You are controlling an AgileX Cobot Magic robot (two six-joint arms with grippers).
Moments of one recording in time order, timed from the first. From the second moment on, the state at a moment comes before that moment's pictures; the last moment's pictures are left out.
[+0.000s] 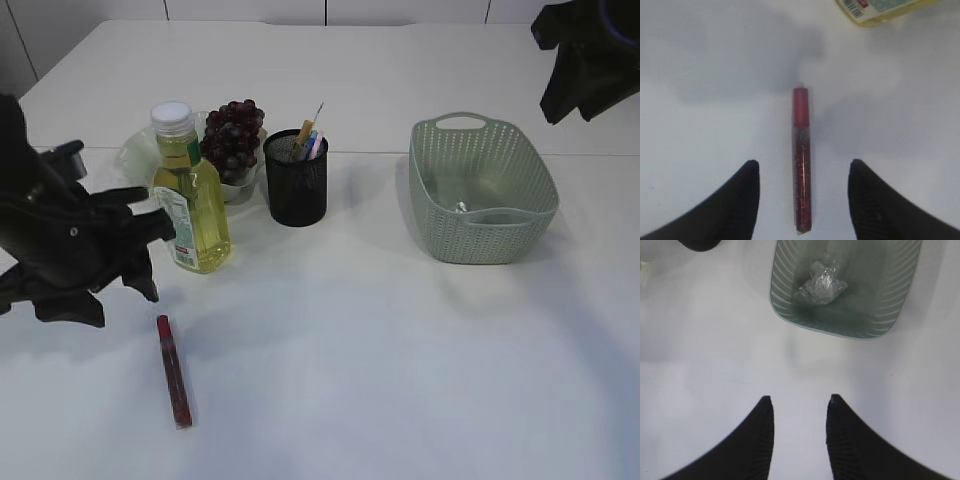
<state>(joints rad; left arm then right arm) -0.43 1.65 -0.98 0.01 0.65 -0.88 0.15 1.61 -1.60 0.11 1.24 -0.08</state>
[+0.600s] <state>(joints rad) -0.49 1.87 -0.98 0.02 0.56 -0.91 0.15 1.61 -1.60 0.11 1.25 -0.08</state>
